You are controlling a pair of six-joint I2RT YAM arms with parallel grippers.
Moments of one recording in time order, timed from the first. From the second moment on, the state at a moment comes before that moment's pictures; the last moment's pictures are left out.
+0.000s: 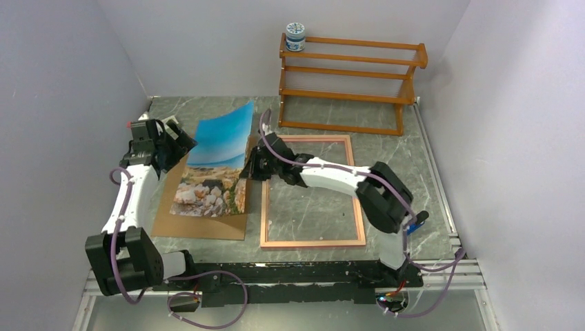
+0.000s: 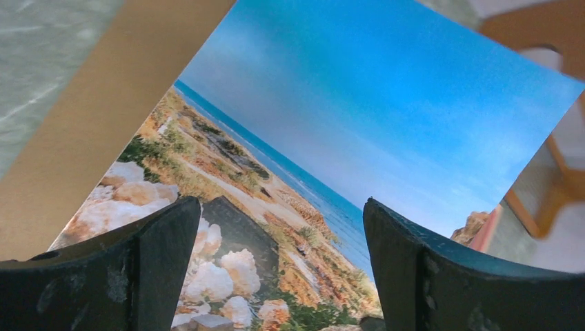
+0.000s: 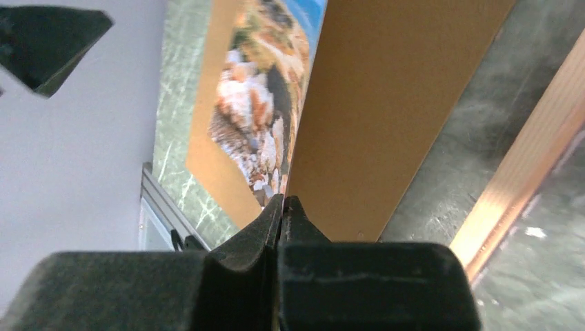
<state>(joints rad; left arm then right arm) 0.19 1.27 0.98 -0.44 0.10 -0.63 0.90 1.95 1.36 0.01 -0.14 0.91</state>
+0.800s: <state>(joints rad) -0.06 1.12 1.22 -0.53 0.37 -0.65 0.90 1.55 1.44 -0.52 0.16 0.45</state>
